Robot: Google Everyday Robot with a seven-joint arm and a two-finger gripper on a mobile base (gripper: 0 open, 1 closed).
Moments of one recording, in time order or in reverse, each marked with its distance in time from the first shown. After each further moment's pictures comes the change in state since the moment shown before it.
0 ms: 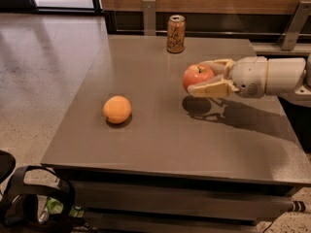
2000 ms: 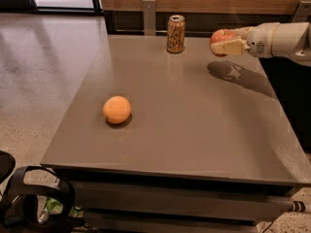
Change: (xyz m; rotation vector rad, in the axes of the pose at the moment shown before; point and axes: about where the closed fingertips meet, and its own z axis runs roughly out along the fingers) arm 0.014 -0.201 -0.031 0.342 0.081 0.109
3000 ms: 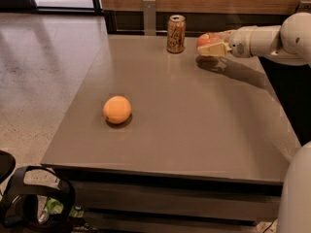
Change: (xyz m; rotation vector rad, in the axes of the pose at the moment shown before) arm 0.016 -0.013 0.062 -0.026 0.019 -0.029
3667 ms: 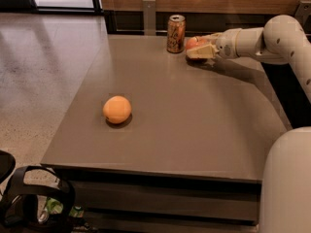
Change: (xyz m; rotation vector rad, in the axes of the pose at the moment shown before) arm 0.005 0.008 0.043 -0.056 0.004 -0.004
